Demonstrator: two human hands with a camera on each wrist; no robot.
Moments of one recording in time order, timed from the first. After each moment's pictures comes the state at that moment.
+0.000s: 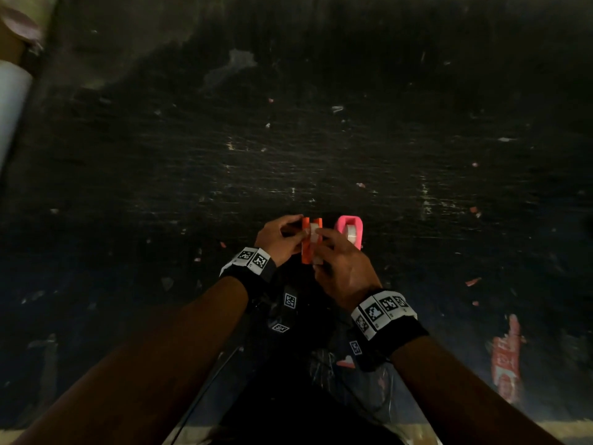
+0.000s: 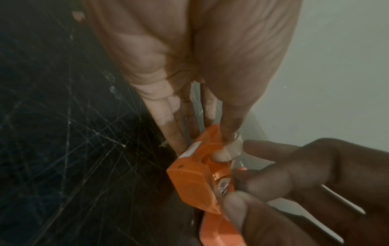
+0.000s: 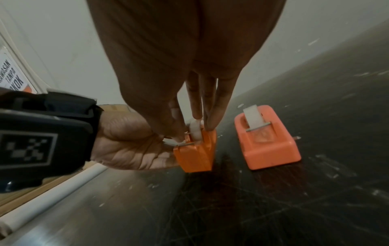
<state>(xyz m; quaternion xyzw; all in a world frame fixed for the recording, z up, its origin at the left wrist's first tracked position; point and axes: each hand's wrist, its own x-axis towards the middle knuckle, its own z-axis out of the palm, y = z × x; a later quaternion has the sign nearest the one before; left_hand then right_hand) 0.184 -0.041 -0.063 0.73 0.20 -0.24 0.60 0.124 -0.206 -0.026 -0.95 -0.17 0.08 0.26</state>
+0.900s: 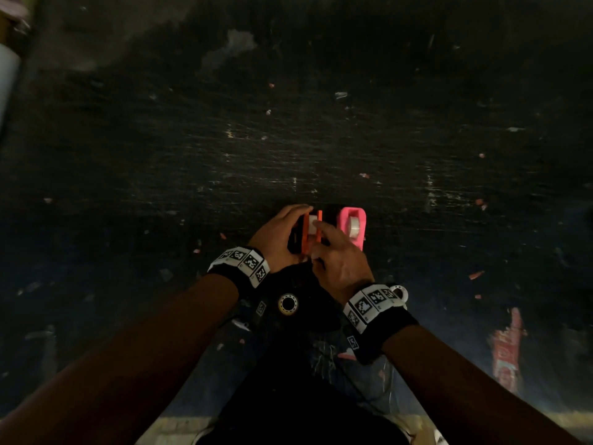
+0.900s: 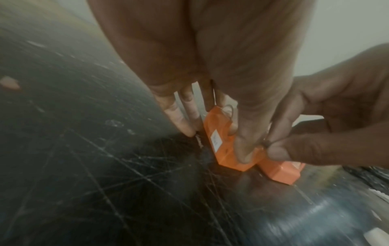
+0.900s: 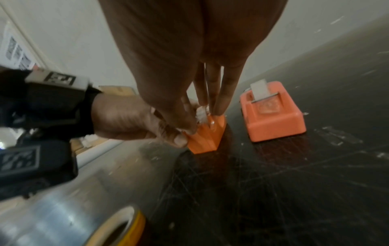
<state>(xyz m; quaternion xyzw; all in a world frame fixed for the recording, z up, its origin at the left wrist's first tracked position) 0.178 -0.014 -0.072 0.88 -0.14 -0.24 0.38 0.123 -0.194 -0.042 -0.95 -0.17 0.08 0.25</state>
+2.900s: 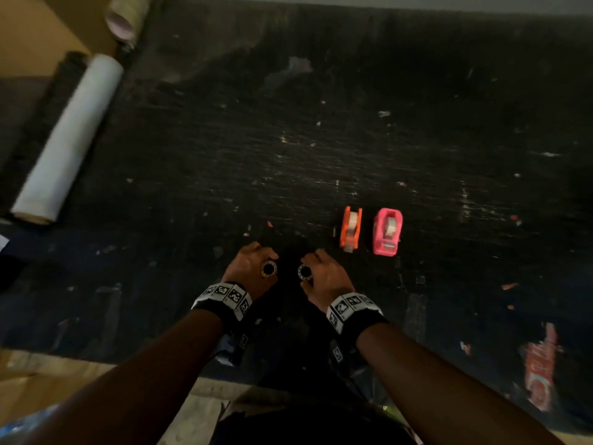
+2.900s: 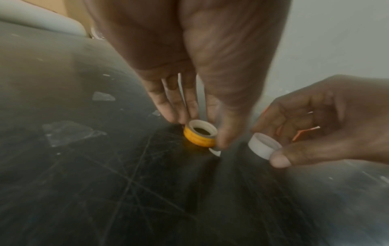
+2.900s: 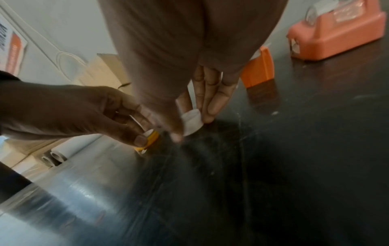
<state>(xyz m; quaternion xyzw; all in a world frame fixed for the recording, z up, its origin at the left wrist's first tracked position) 0.067 0.096 -0.061 0.95 0.04 -0.20 0.24 0.072 -0.108 -0.063 -0.93 -0.15 0.23 0.26</state>
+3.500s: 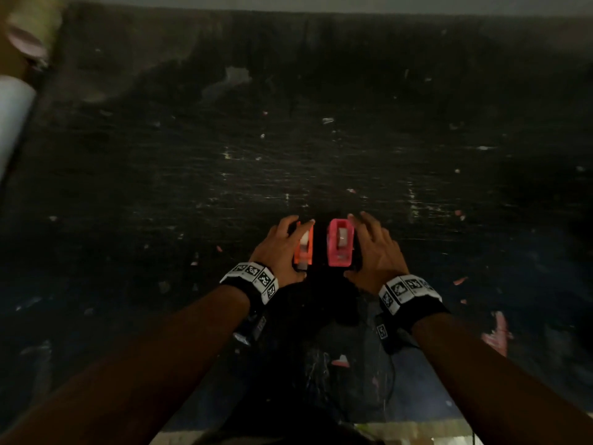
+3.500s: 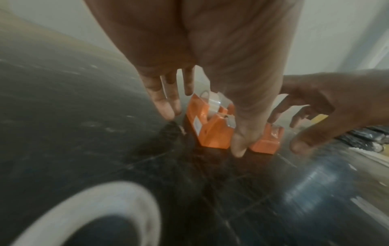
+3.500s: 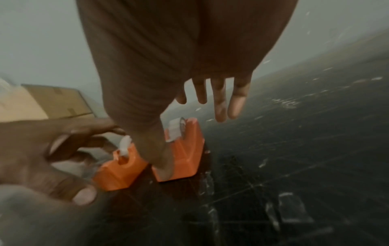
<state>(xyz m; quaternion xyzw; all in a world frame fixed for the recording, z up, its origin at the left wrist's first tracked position) 0.163 -0.035 -0.054 0.94 -0.17 -0.22 0.19 0.142 -0.271 -0.028 -0.97 -0.02 0.19 0.14</state>
